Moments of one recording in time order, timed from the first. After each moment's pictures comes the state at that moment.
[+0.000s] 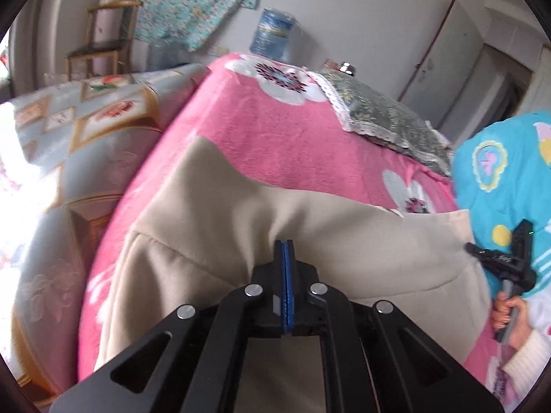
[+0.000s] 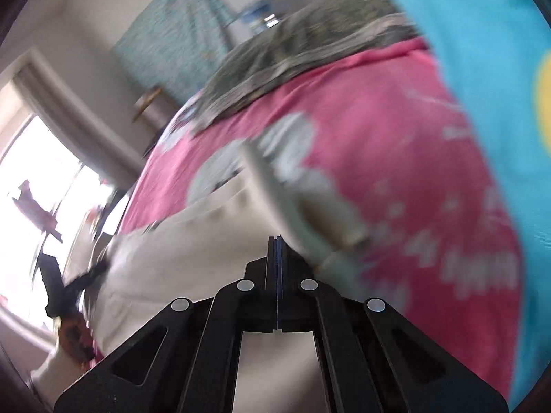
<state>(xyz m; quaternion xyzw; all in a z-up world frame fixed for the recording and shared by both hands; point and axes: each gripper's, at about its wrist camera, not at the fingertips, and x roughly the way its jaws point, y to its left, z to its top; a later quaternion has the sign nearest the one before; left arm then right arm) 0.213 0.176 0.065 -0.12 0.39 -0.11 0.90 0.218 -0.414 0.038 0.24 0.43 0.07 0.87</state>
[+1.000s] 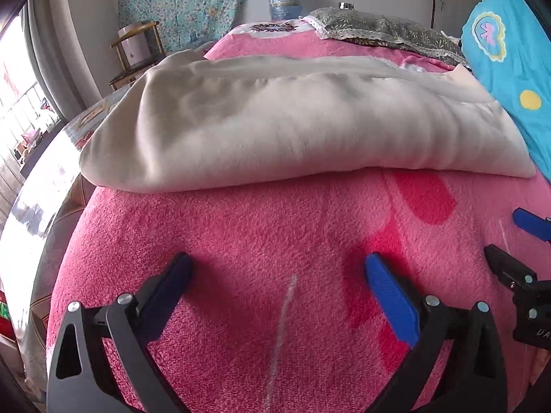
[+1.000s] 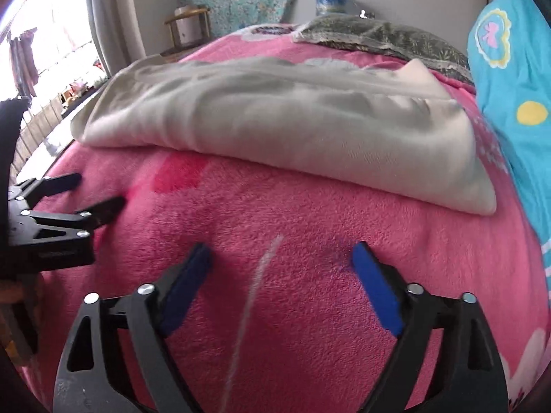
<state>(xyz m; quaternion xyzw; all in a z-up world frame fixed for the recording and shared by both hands) 0.052 0.062 0.027 0.04 0.45 0.01 0.89 0.063 -0.222 0.021 -0.03 0.44 0.10 0.89</state>
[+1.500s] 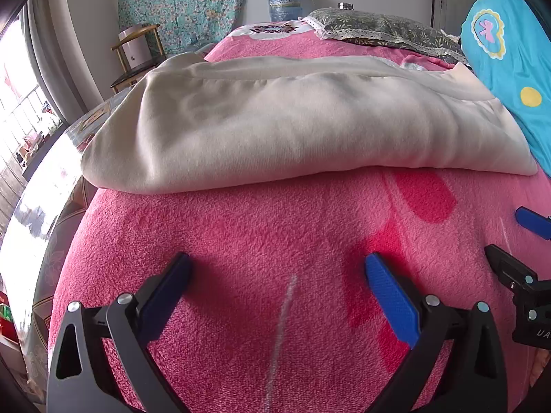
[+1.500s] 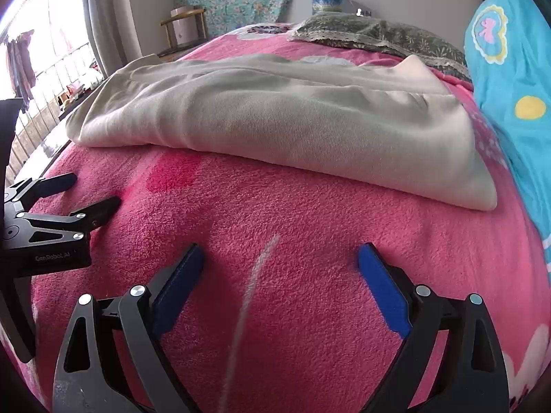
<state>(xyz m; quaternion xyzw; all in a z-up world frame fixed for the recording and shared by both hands) 0.049 0.059 0.027 0.05 0.44 0.01 0.90 0.050 -0.225 0.019 -0.03 0.44 0.10 0.89</state>
